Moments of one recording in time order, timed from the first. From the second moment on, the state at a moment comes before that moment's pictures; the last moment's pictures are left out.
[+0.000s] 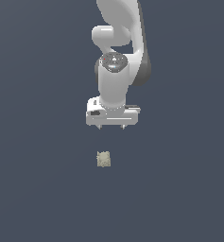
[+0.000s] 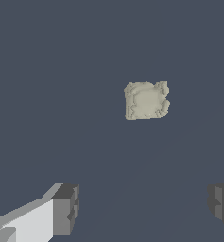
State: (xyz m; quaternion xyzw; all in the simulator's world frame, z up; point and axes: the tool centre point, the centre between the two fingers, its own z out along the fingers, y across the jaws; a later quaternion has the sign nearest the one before) arm -0.005 0.000 0.176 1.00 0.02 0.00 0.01
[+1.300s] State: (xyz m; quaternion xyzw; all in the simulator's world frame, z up) arm 0.024 -0.012 0.168 1.00 0.02 0.00 0.01
